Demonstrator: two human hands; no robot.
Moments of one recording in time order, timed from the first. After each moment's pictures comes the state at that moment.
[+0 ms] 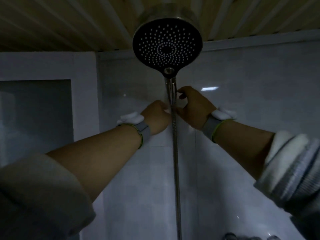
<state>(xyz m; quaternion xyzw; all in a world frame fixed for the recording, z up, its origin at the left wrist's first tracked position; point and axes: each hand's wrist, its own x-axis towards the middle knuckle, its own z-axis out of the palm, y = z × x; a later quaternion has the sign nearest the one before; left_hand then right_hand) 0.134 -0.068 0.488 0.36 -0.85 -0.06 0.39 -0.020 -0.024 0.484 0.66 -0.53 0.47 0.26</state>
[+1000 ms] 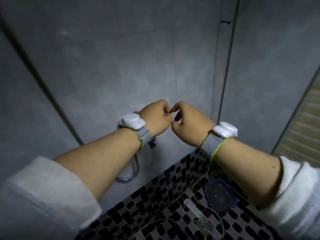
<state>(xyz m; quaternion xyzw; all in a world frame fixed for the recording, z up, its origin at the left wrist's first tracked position) -0.041 0.142 0.205 0.12 -0.96 -0.18 0.16 -0.100 0.285 0.176 0.38 -0.86 0.33 0.07</state>
